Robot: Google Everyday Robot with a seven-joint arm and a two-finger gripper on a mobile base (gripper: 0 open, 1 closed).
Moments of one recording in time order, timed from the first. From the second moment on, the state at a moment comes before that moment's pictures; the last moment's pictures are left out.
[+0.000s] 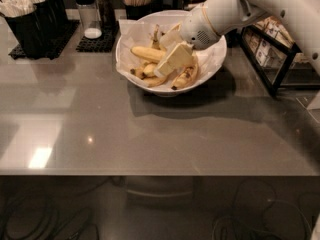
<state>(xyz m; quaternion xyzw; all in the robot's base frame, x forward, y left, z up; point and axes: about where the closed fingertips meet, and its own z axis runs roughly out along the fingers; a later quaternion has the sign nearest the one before) 0.634 -0.017 0.918 -0.62 0.68 0.22 0.34</state>
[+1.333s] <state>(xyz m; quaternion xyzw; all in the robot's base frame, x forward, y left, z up) 0.658 -0.014 0.869 -0.61 0.71 0.20 0.31</state>
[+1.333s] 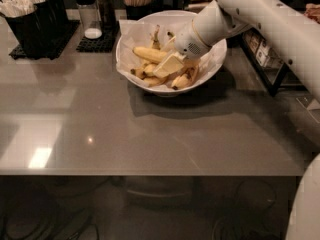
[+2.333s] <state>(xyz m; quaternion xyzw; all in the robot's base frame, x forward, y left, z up) 0.597 -0.044 0.961 -0.63 0.63 0.23 0.40</state>
